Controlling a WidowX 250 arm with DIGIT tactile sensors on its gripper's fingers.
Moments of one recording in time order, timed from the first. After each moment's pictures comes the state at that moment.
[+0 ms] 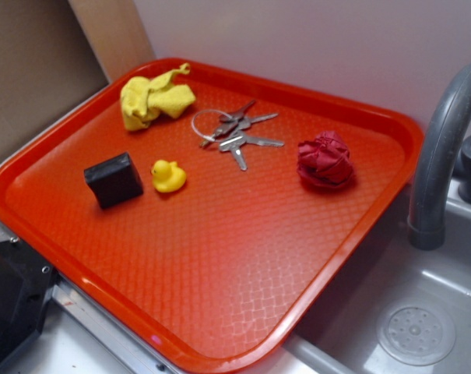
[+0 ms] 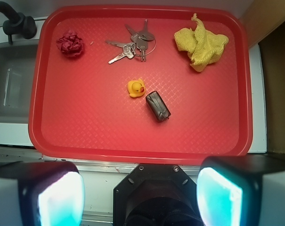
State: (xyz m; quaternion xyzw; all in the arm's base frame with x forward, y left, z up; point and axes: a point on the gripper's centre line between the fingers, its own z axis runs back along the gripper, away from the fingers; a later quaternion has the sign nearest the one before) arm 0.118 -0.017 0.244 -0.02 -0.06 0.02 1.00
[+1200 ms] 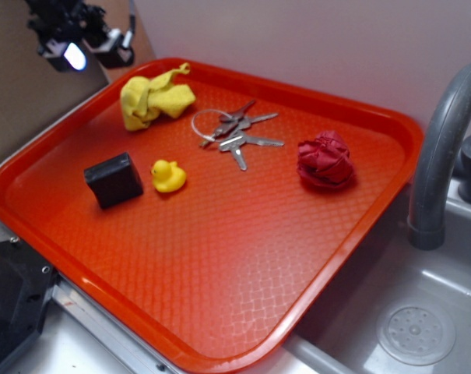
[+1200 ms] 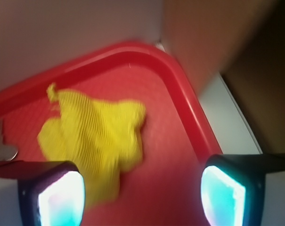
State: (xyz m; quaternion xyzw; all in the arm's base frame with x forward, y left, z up) arm 0.260 0.136 0.083 -0.01 -0.12 0.20 0.97
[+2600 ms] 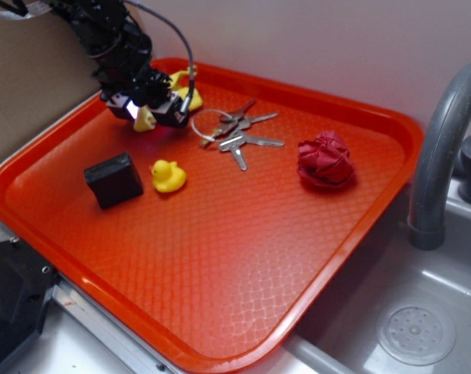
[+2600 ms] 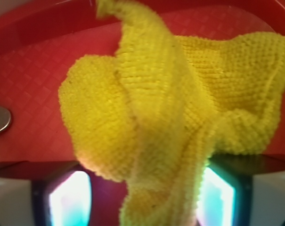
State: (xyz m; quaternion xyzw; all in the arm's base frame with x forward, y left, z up) arm 0.275 0.075 0.028 0.02 -0.11 0.14 0.98
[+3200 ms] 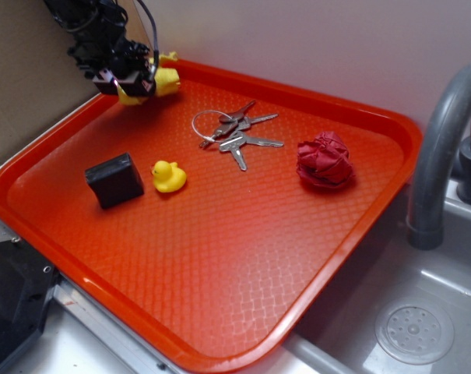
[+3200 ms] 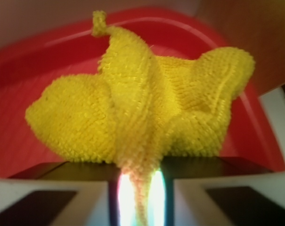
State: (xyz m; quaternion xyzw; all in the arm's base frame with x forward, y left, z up) arm 0.283 0.128 0.052 0.03 -0.13 0.21 0.97
